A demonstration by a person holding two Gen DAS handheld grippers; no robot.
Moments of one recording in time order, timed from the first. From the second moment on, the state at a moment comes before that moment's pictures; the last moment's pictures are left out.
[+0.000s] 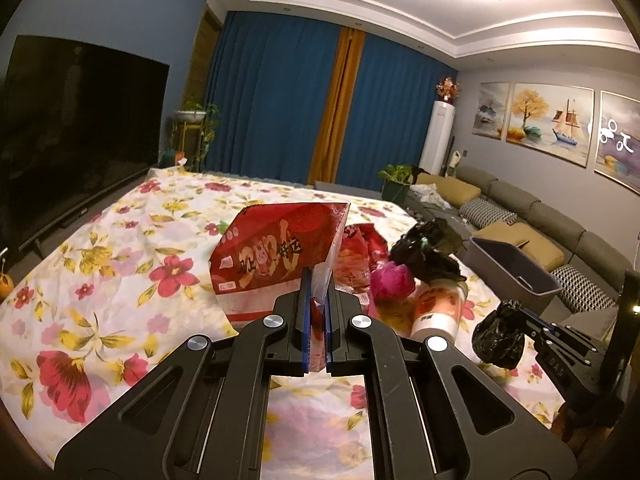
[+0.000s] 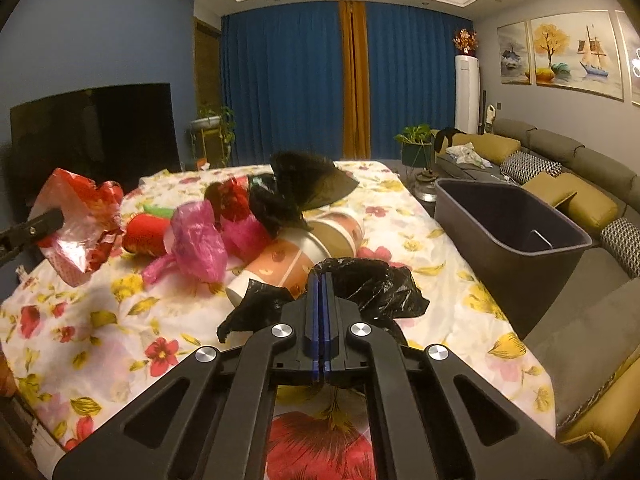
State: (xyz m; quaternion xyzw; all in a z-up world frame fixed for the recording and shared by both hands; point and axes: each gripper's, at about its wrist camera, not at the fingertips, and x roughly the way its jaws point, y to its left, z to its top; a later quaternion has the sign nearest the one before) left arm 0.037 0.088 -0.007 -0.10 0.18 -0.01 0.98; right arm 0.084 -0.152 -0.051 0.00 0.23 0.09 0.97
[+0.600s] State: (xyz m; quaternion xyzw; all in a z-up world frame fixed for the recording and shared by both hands) left arm 0.067 0.033 0.029 -0.07 0.16 -0.09 0.98; right arm 0.080 -0.193 -0.004 0.02 0.18 0.09 0.98
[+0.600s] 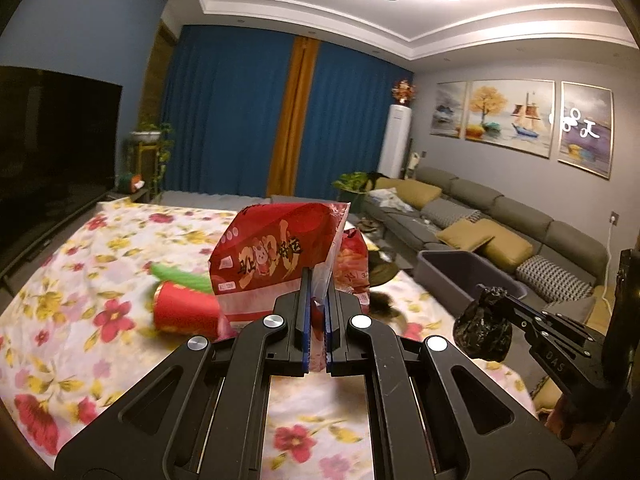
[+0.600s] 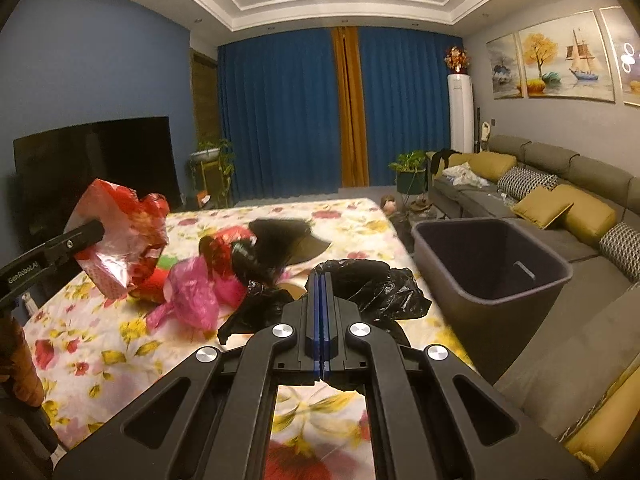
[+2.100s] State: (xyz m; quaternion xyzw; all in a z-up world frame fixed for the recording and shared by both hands) left arm 0.246 -0.243 0.045 -0.02 0.16 -0.23 0.96; right arm 0.194 -0.380 0.042 0.05 0.12 -0.04 0.99
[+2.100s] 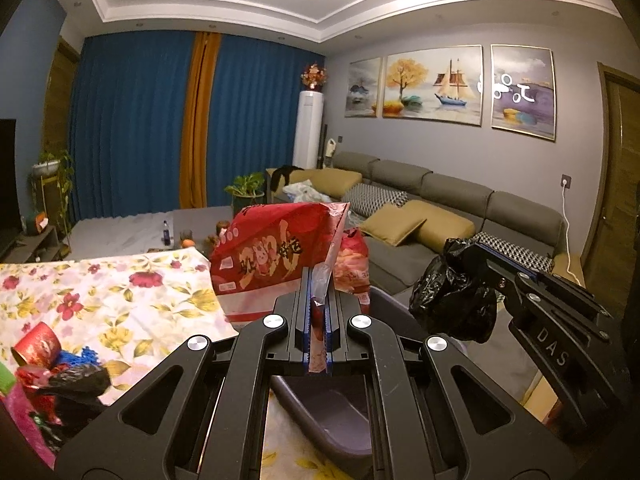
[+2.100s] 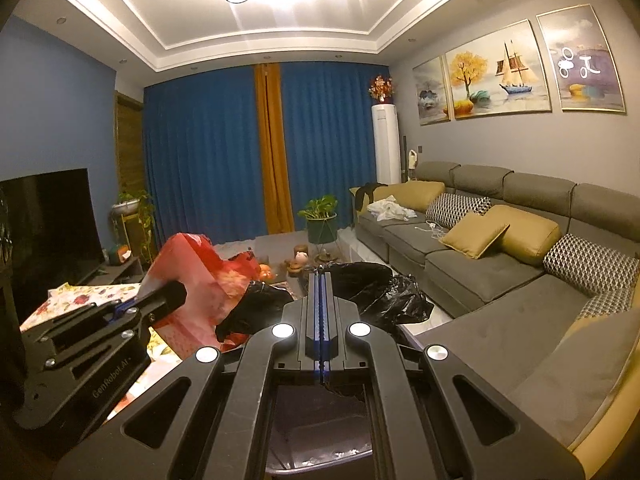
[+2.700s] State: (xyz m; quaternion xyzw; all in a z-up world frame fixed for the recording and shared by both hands) left arm 0.280 -0.262 0.018 -0.02 0.19 -0.25 0.95; right arm 0.208 -0.377 0.030 0.06 0.12 -0.02 0.99
